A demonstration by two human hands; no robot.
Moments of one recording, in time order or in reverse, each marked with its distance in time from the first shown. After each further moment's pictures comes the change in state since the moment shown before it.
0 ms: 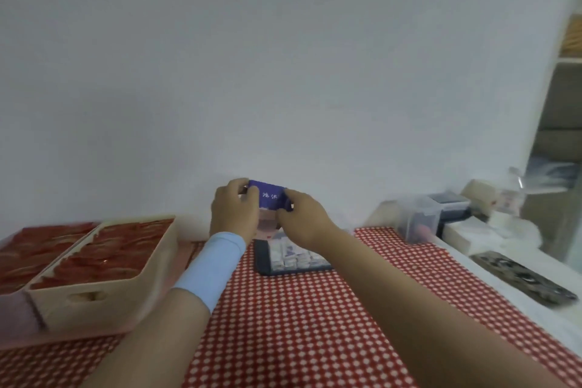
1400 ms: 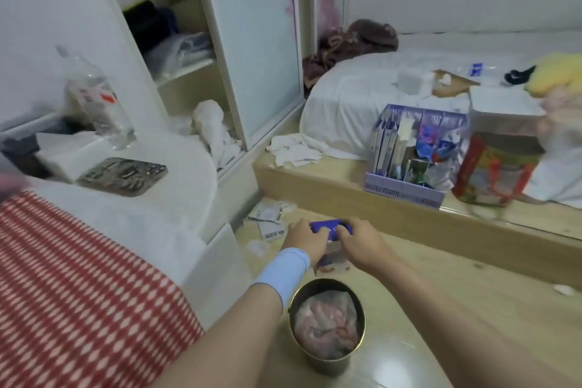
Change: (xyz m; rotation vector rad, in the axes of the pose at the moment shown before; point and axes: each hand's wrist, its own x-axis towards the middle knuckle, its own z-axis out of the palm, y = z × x) left_hand -0.526 0.126 0.536 0.224 -1.424 0.142; right_hand -0.516 0.462 -0.325 -0.209 0.642 1.093
